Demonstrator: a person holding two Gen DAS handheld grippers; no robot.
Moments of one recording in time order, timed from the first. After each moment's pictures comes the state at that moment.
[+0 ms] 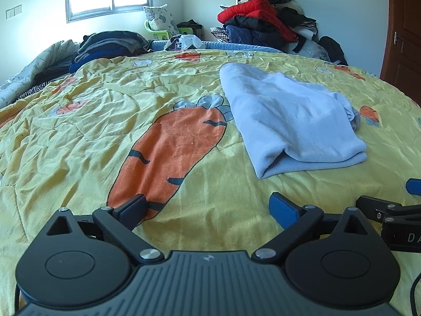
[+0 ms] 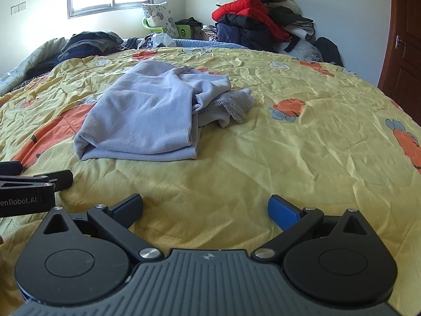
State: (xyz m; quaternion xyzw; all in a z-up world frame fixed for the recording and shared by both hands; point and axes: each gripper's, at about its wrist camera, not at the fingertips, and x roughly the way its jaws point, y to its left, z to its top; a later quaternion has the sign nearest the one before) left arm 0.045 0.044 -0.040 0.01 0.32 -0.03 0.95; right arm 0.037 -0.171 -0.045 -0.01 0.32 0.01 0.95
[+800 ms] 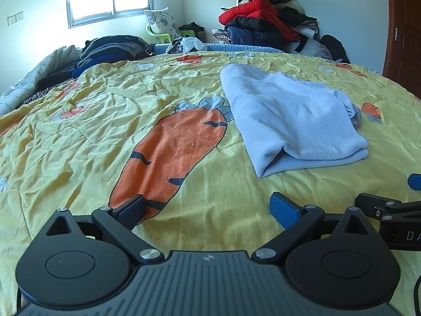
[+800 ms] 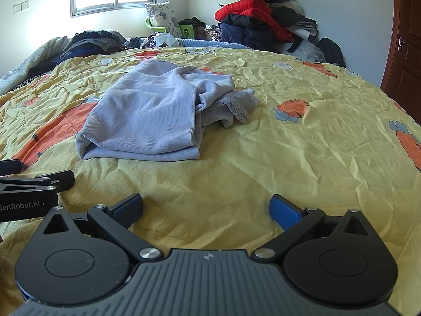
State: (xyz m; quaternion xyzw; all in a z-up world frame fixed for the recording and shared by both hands) left arm 0.041 0.042 -0.040 0.02 0.31 -0.02 0.95; right arm 0.039 -0.168 -0.046 -0.02 0.33 0.01 0.95
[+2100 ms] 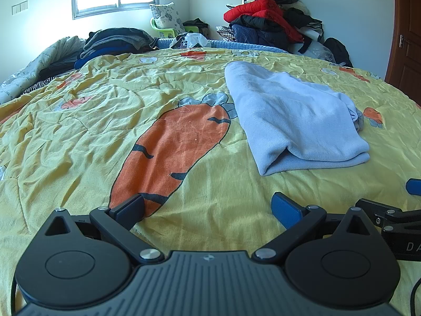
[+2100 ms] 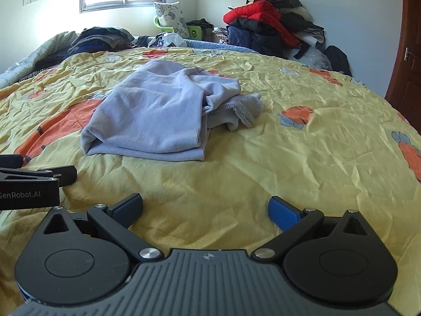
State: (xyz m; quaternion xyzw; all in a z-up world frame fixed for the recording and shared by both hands) left arm 0.042 0.047 -0.041 0.00 0.32 -0.02 0.95; right arm 0.037 -0.167 -0.046 -0.04 0.32 0.03 0.95
